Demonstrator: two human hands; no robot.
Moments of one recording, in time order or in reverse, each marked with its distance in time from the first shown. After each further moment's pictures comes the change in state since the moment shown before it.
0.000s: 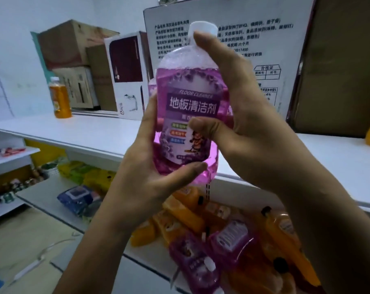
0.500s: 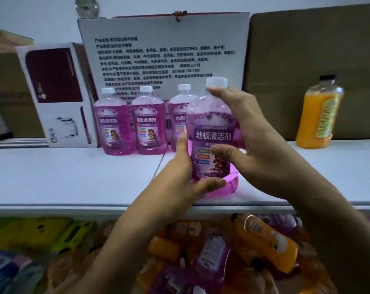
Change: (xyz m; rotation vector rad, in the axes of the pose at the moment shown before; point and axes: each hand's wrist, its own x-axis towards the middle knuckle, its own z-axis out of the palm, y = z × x) left_hand 0.073 -0.050 0.033 -0.052 -0.514 -0.106; right_hand -0.002 0.016 -0.024 -0.545 0.132 0.306
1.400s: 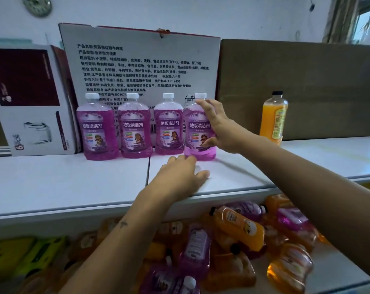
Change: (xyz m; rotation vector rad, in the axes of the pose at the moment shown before) left_hand 0.030 -0.017 0.005 0.650 -0.247 -0.041; right_hand 0.057 0.076 -0.006 -0.541 -0.127 0.266
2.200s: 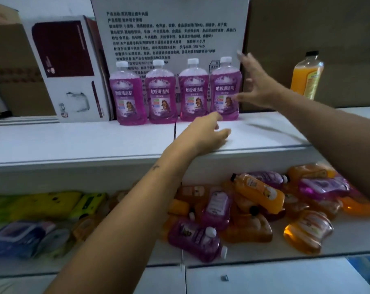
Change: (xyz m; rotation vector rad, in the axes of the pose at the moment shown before) left_hand -0.018 0.002 -0.010 -0.235 0.111 0.061; right_hand 0.006 0.031 -0.014 0.184 0.080 0.065
